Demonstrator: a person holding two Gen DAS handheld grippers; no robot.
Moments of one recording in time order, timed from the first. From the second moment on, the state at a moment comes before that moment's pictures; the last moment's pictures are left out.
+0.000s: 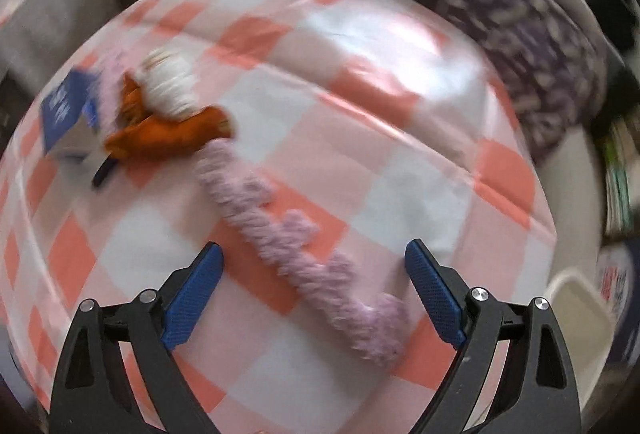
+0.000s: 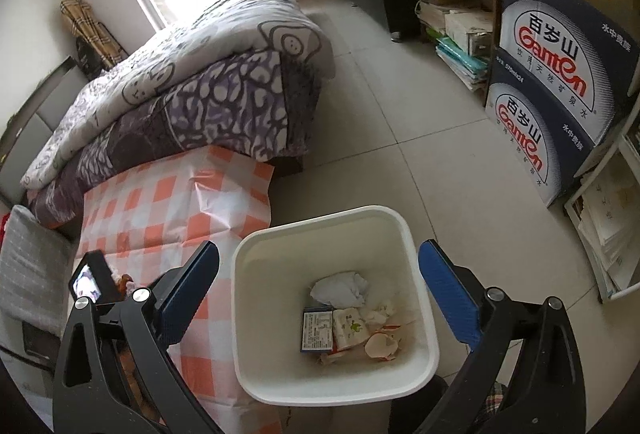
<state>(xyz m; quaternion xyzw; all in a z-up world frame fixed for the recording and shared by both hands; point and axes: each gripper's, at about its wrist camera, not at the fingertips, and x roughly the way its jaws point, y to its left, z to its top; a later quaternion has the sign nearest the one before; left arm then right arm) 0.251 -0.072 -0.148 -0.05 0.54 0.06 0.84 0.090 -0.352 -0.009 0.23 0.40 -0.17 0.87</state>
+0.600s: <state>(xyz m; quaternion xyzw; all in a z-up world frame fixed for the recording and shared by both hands) 0.204 0.001 -0.122 0.03 0.54 -0.07 0.84 0.140 -0.248 -0.023 0.20 0.44 -0.10 0.87</state>
